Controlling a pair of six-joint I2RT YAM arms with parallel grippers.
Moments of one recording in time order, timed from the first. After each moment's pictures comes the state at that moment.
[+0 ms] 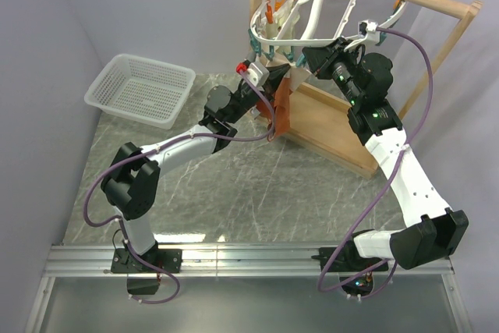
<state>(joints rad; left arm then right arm) -0.72 1.79 1.34 0.95 0.21 0.05 0.27 1.31 1.37 0.04 -0.17 0.52</state>
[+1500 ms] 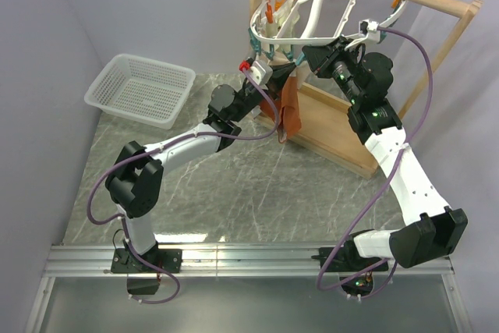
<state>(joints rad) -0.74 1.82 1.39 0.96 0.21 0.02 0.26 1.31 1.37 0.06 -0.18 0.54</state>
